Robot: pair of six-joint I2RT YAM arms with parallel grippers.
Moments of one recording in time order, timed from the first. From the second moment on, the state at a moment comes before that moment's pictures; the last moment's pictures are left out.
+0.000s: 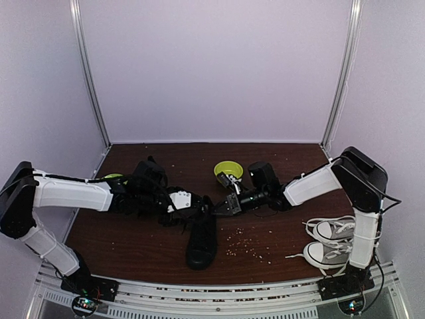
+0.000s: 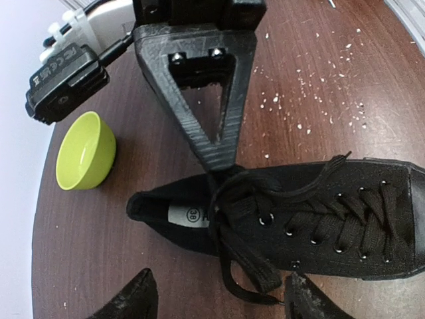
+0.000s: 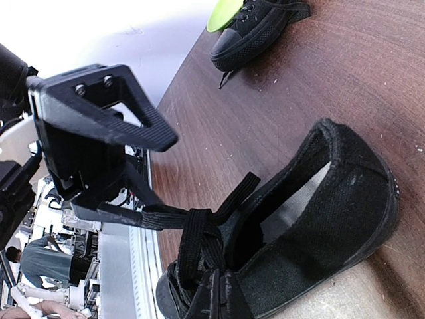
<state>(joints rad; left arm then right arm) -0.80 1.49 0.79 -0.02 0.29 0.81 0.73 1.96 1.00 0.44 -0.84 0.59</state>
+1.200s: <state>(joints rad) -0.79 1.53 0.78 -0.10 0.32 0.71 0.73 1.84 0.91 0.28 -0.73 0.51</state>
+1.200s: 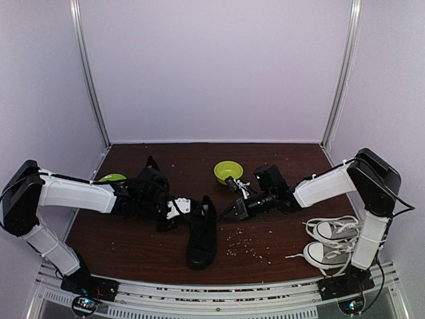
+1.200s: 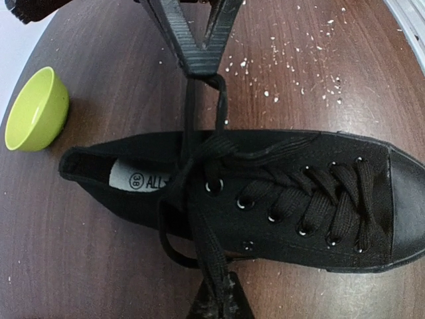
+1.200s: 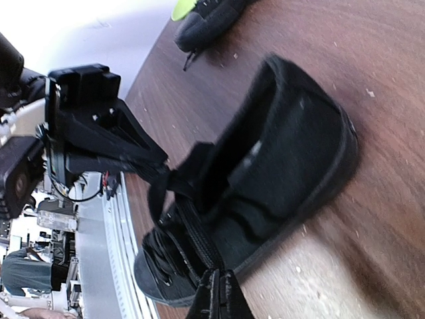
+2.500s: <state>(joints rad) -0.73 1.68 0.88 -0.21 0.29 0.38 0.69 1.86 0.81 0.32 -0.66 0.50</state>
